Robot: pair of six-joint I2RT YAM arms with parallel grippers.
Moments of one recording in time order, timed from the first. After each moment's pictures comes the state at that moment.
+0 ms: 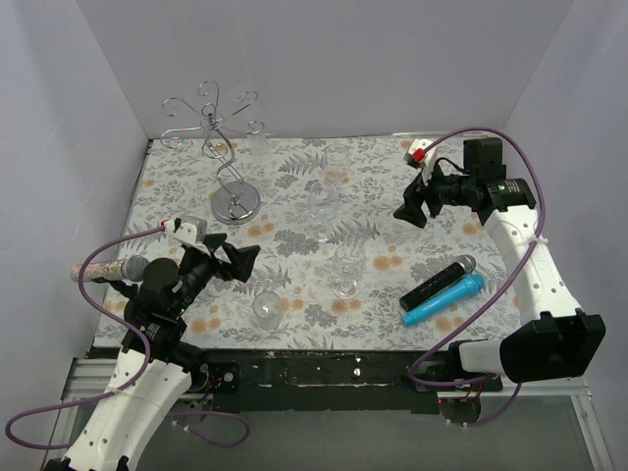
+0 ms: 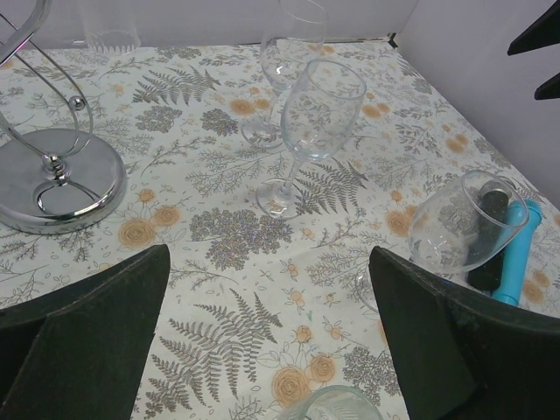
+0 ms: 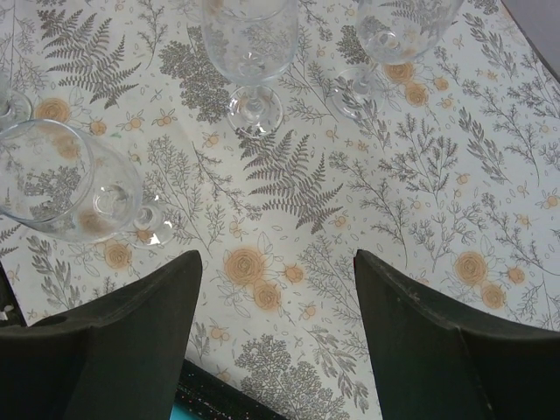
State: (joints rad) left arm -0.35 0.42 0.52 -0.14 0.17 -0.26; right arm 0.14 1.30 1.34 -0.80 -0.77 -0.66
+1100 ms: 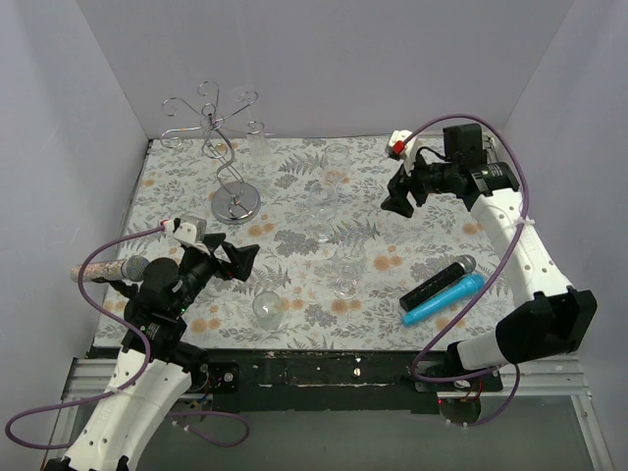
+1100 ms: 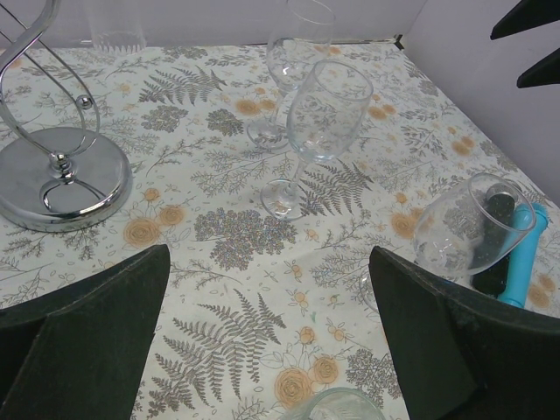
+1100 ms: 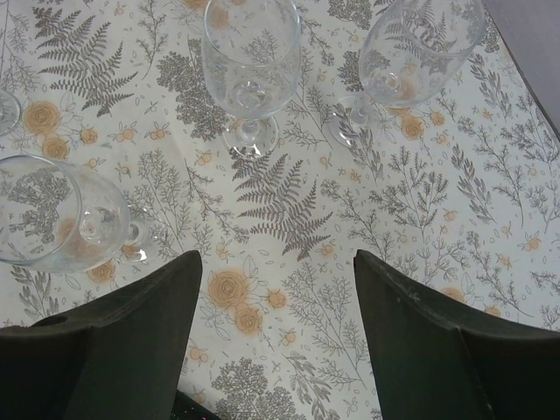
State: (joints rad) left arm -0.35 0.42 0.52 -0.14 0.15 -0.26; right arm 0.24 1.42 1.47 -0.80 -0.72 -0.69
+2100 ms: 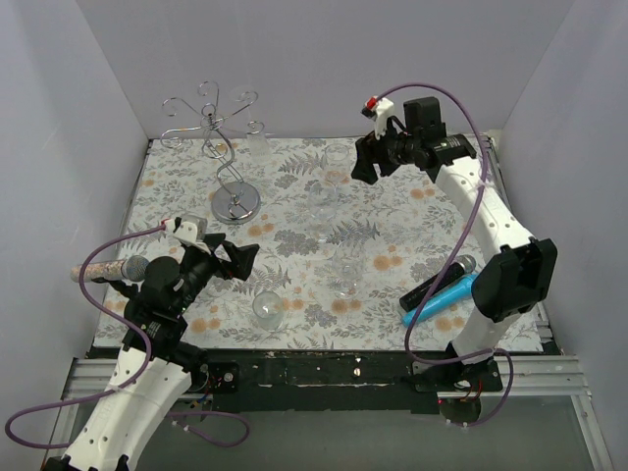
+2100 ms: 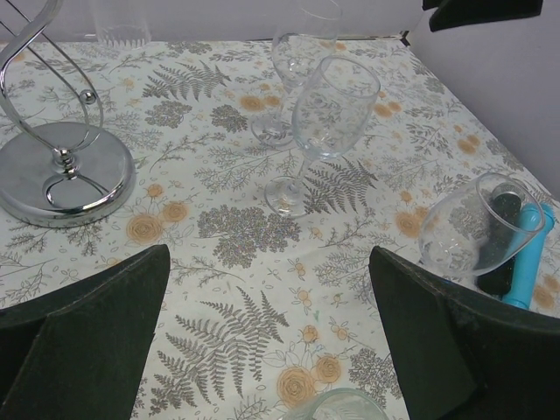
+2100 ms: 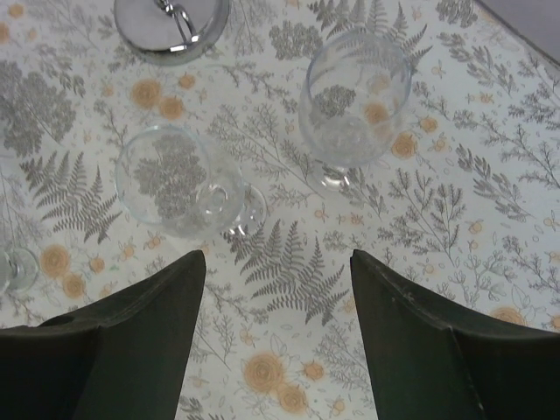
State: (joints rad) left arm -0.35 0.44 0.52 -0.14 0.14 -0.26; right arm 0.36 1.68 1.68 -0.67 -0.51 -0.25
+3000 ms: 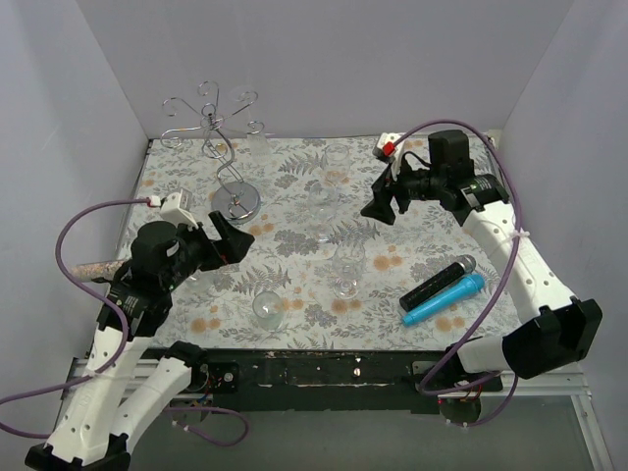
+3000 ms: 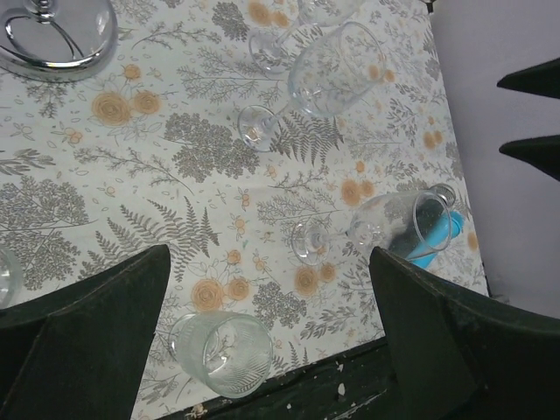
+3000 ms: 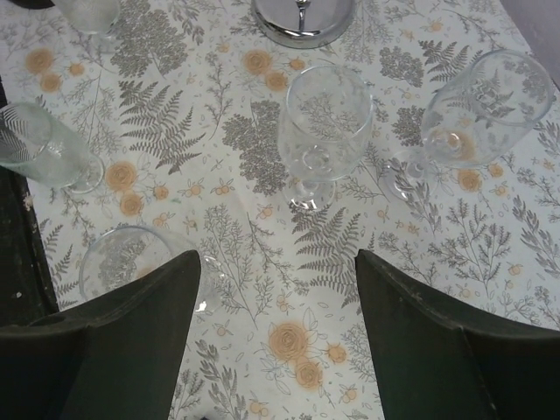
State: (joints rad) left arm -0.35 0.64 0.92 -0.63 0.11 -0.60; right arm 0.36 1.37 1.42 -0.66 -0.73 -0.45
